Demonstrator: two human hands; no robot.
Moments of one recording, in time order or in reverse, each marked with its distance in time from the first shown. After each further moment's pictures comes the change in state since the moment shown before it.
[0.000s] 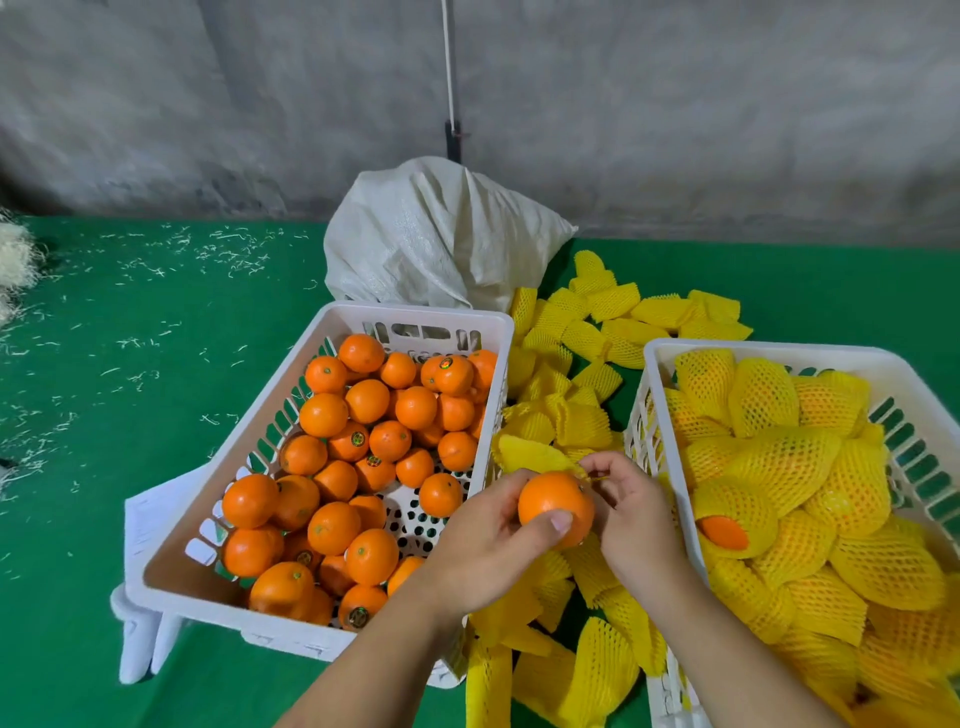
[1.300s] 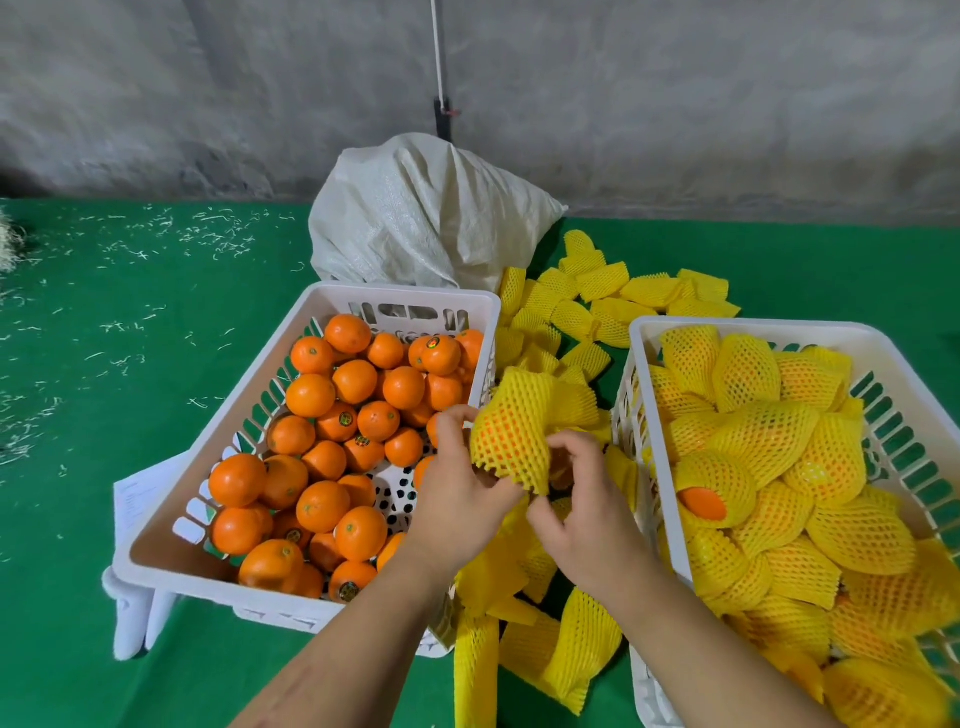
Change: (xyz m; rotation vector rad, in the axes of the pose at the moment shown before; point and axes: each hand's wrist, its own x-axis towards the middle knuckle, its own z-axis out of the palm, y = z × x) left_hand 0.012 -0.013 0.003 0.059 0.337 0.090; right_hand -0.025 -0.009 0.008 -0.337 -0.079 -0.449
